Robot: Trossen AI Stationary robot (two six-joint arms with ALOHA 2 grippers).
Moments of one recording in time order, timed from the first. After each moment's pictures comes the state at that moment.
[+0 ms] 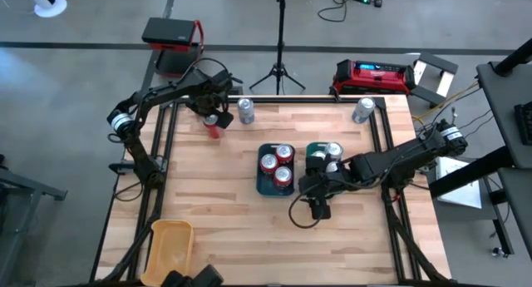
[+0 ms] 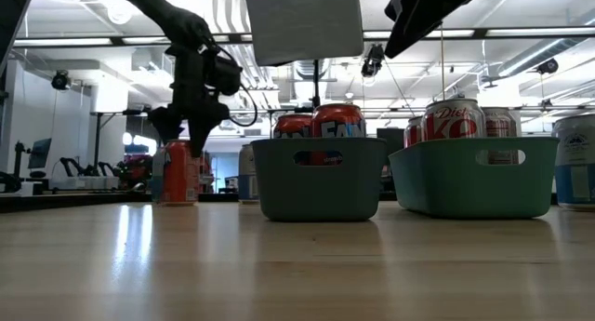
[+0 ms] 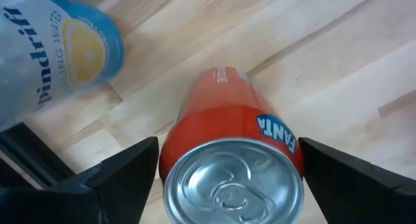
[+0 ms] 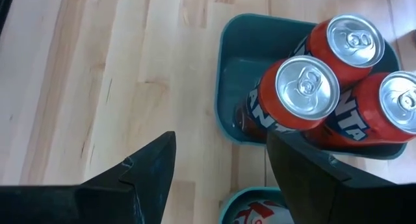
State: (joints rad) left arm 0.76 1.74 1.36 -1.17 -0.04 -0.25; right arm 0.32 1.50 1.21 -0.70 0.18 0.16
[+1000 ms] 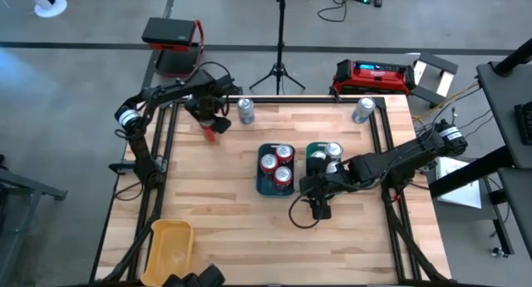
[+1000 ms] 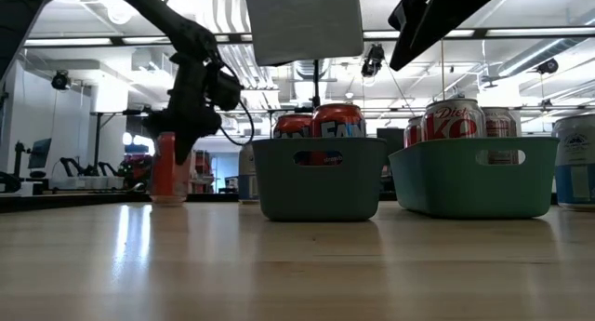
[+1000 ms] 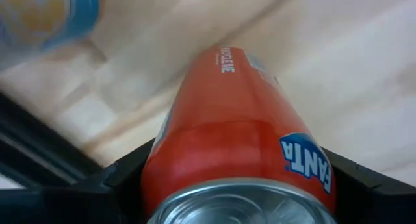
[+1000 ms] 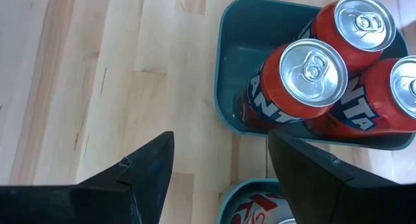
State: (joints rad) left arm 0.77 1.82 1.39 -1.31 -0.01 -0.19; right arm 0.32 1.50 1.18 -0.69 0.18 0.16
